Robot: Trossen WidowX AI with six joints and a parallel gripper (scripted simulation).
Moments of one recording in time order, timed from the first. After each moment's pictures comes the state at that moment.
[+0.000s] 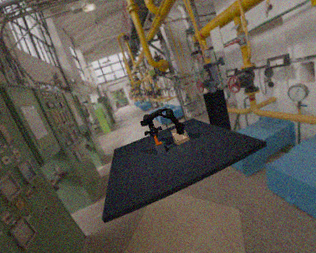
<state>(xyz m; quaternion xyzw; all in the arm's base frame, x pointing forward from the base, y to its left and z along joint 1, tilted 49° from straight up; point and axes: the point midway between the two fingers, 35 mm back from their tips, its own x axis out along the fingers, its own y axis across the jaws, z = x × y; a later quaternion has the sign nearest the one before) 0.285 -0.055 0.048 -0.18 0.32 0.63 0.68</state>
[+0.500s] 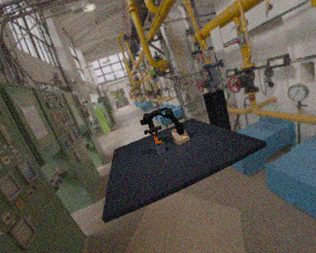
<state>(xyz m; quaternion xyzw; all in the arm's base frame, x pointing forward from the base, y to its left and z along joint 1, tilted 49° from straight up) 0.283 -0.066 0.048 -0.18 0.32 0.63 0.68</state>
